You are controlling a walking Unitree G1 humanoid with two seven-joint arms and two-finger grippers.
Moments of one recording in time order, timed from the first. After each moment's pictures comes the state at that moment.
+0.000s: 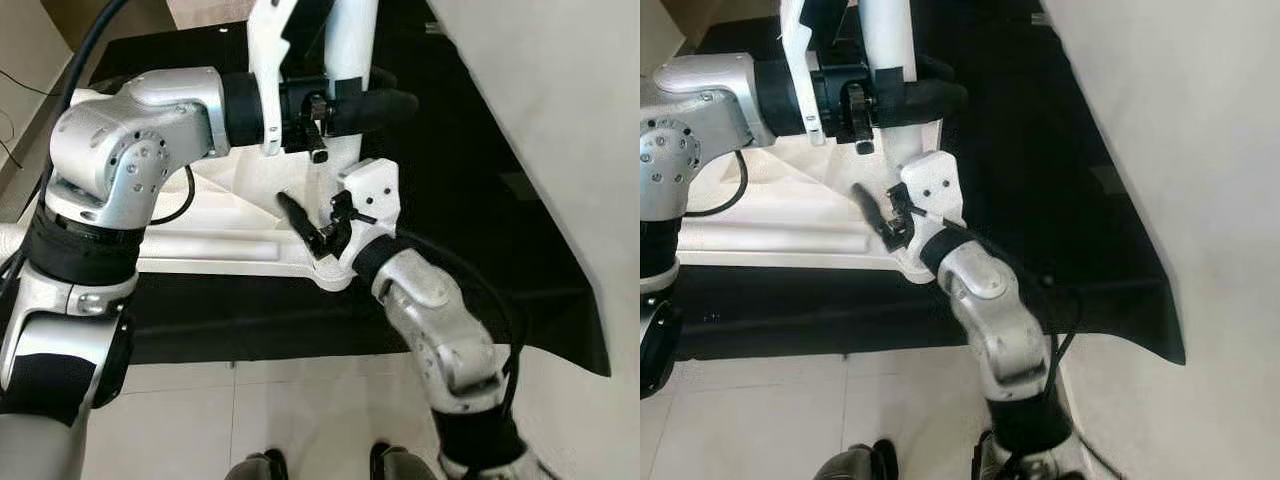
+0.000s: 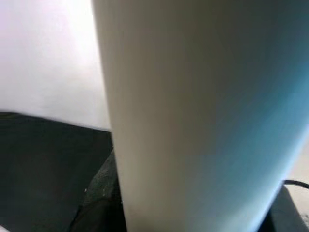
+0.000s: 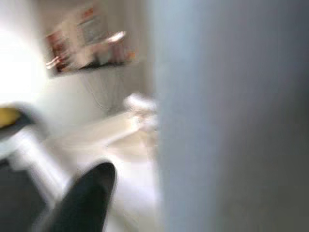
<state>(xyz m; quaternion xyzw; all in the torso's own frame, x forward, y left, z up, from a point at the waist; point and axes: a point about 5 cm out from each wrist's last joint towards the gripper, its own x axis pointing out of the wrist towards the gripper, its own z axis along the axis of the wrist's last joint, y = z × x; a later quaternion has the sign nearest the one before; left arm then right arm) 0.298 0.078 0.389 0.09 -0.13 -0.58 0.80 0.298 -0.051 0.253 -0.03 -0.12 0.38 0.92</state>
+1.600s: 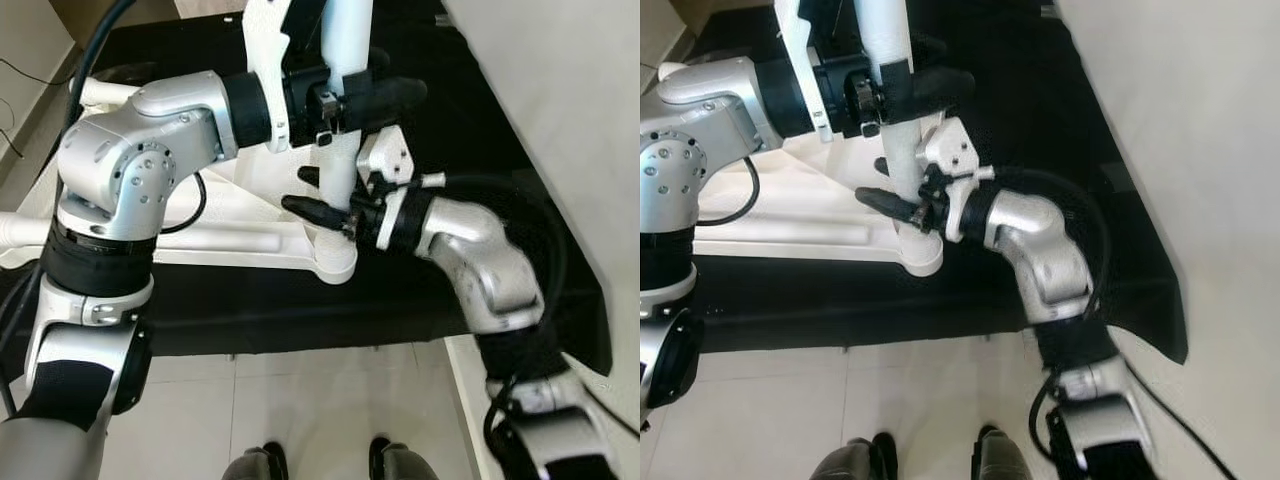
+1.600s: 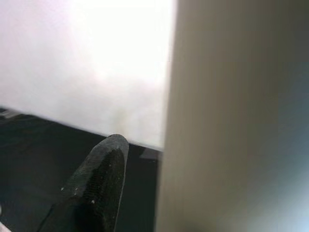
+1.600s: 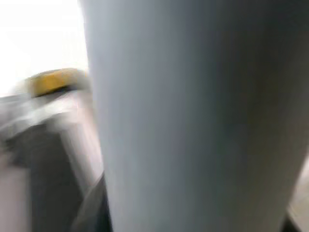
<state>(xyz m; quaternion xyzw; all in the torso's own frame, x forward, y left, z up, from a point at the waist) 0.295 0.073 0.393 0.05 -0.16 -0.55 0.82 0.301 -0.071 0.244 -0.06 -0.11 0.35 0.93</state>
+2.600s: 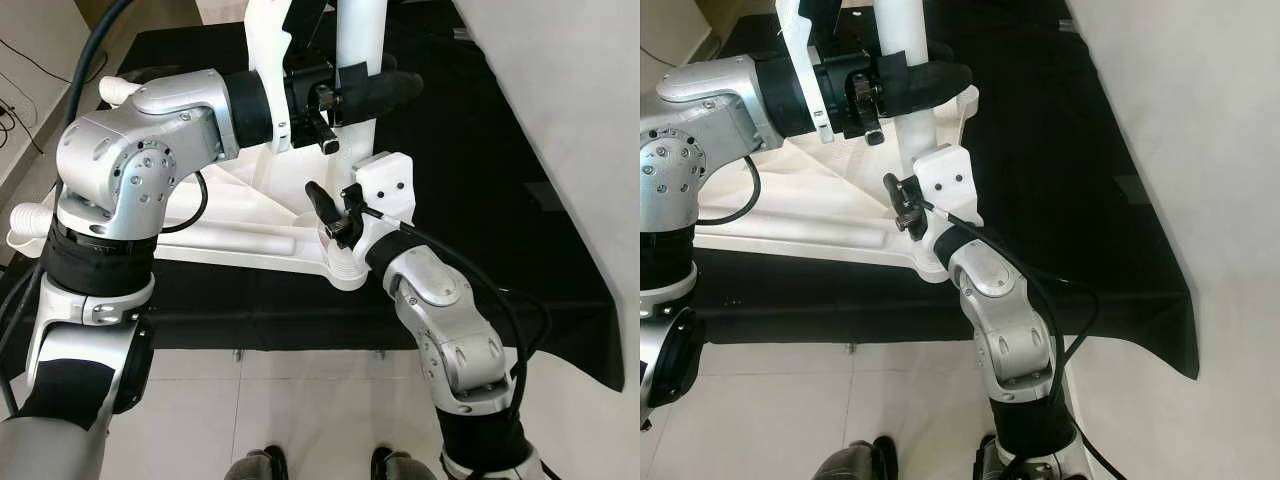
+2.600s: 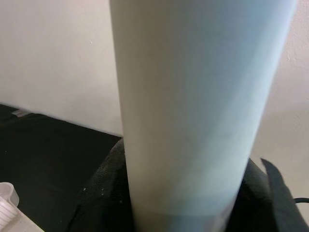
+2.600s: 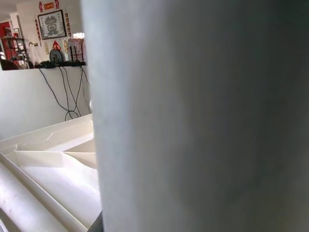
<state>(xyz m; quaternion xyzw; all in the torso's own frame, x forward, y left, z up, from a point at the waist) 0.295 0.073 0.392 0.06 -0.15 -0.56 0.81 0.299 -0.066 0.247 -0.06 -0.09 0.22 0.97</state>
